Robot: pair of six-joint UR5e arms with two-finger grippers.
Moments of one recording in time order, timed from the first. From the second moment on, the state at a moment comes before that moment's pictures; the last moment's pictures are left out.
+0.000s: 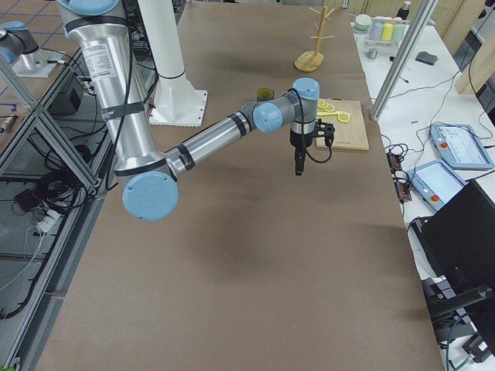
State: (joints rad) left arm -1.34 -1.44 -1.82 -2.55 -2.41 -0.49; right arm 1.15 -1.34 1.84 -1.68 2.14 0.63
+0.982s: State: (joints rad) left arm -0.88 -1.67 -1.77 -2.59 -2.01 -0.58; right arm 1.46 -1.63 1.82 -1.63 2.28 0.12
